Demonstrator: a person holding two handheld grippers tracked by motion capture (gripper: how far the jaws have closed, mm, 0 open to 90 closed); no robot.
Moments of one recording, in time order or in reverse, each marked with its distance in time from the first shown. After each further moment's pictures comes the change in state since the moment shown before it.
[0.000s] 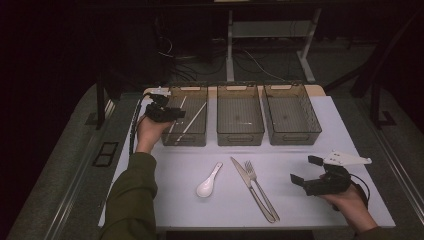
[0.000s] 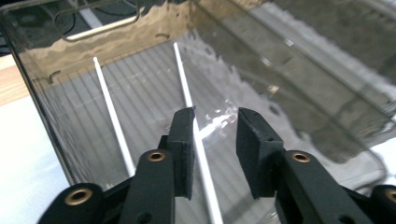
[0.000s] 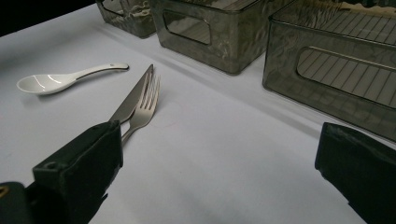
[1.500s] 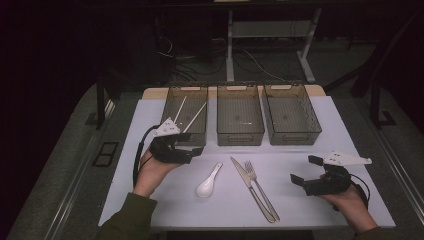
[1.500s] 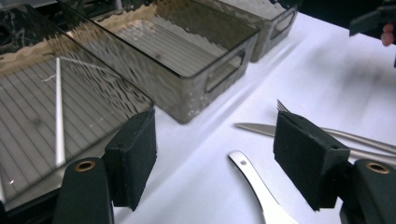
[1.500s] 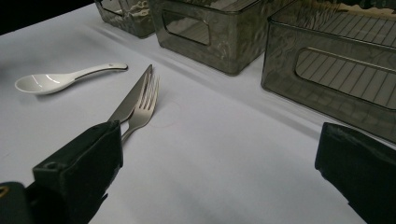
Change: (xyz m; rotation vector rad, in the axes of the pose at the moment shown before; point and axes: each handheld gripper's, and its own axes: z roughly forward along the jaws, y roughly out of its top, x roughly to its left) left arm -0.123 -0.059 -0.057 -0.106 -0.137 0.162; right arm 0.000 0.000 -0.001 -0.003 -0.007 -0.010
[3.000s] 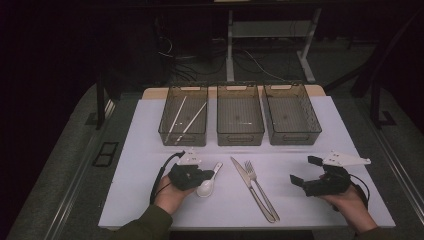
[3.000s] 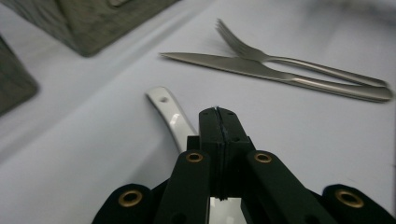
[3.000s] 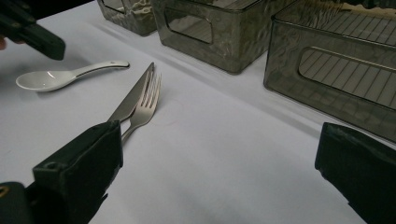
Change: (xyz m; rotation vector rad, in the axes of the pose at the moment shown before) left arm -0.039 -0.045 0.044 0.153 -0.099 0.023; right arm 0.002 0.000 0.000 0.006 0.003 -0.004
